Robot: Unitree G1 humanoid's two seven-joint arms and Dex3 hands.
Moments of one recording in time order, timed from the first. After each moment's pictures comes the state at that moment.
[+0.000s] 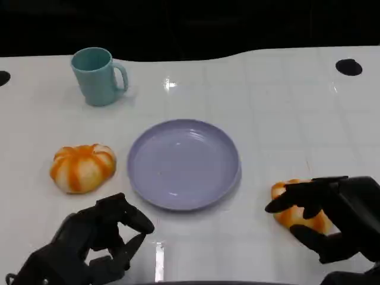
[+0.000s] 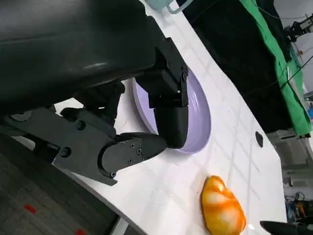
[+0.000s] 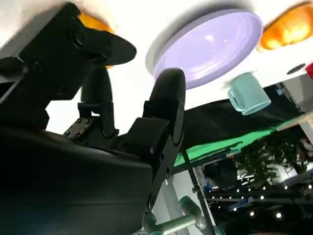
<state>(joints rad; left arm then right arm) 0.24 0.18 -0.06 -0.23 0.05 -0.01 -0.22 0.10 -0.33 0.13 -0.26 -0.64 -0.23 0.00</state>
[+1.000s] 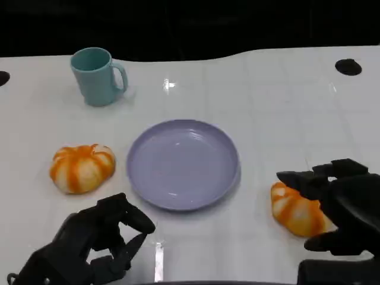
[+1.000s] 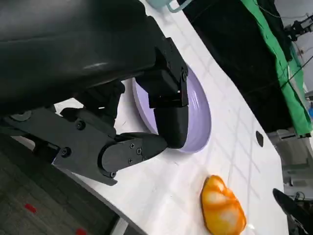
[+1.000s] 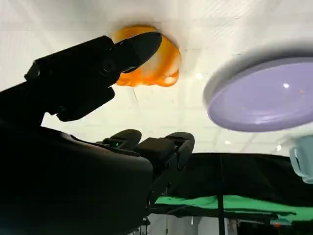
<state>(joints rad) 0.23 0.18 -0.07 -0.23 0.06 -0.01 -0.22 0.07 -0.37 0.19 -0.42 -0.93 0.11 0.34</state>
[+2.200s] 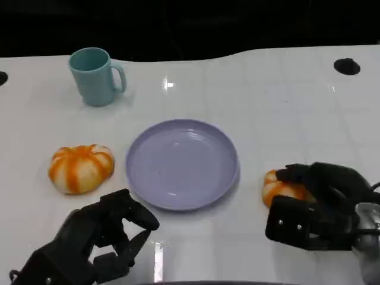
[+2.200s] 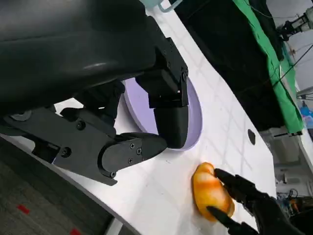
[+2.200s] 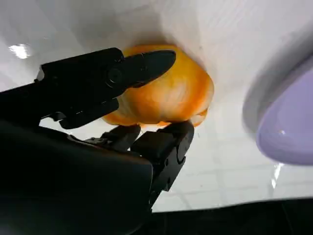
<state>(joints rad) 0.24 0.17 -0.07 -0.29 0.06 0.03 -0.22 -0.27 -0.23 0.29 0.21 -0.75 0.21 0.11</state>
